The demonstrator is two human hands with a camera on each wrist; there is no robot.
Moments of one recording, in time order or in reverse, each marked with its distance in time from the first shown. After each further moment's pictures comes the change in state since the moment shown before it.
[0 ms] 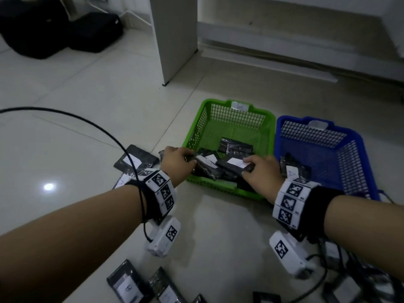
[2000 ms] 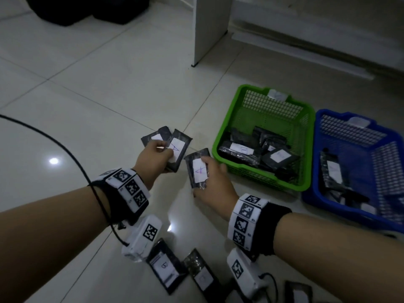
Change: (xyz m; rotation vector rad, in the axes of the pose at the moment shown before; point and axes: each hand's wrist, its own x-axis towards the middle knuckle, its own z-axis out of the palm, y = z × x) left_hand -0.038 -0.103 -0.088 -0.752 0.076 -0.352; right_hand -0.070 -0.115 0.141 0.229 -0.270 -0.209
